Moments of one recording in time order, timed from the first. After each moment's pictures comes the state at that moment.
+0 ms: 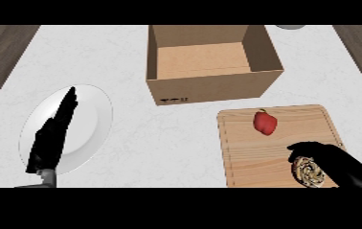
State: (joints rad) left arm 0.02 0.21 0.02 -1.57 -0.17 0.08 0.09; right arm 0.15 -0.48 0.06 -1.56 0.88 0.42 -0.22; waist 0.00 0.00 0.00
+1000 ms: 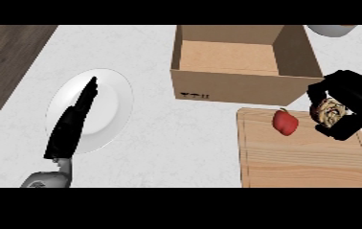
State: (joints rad) left arm -0.06 0.18 -0.04 -1.58 -0.19 0.03 0.10; right arm -0.34 -0.61 -0.01 -1.31 0.94 0.29 -0.56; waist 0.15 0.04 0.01
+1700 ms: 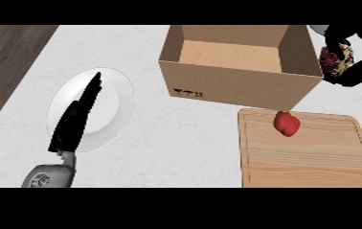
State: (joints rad) left arm -0.11 0.18 -0.04 -1.54 -0.20 0.02 0.11; right arm -0.76 -0.64 -0.11 -0.91 0.65 0.37 -0.86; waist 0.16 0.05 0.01
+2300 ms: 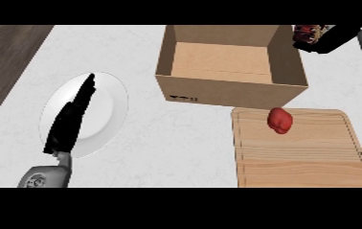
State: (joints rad) left arm -0.10 0.18 -0.01 -1.52 -0.19 0.03 0.11; right arm -1.04 -0.58 -0.02 -0.70 0.49 0.43 -0.85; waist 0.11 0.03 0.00
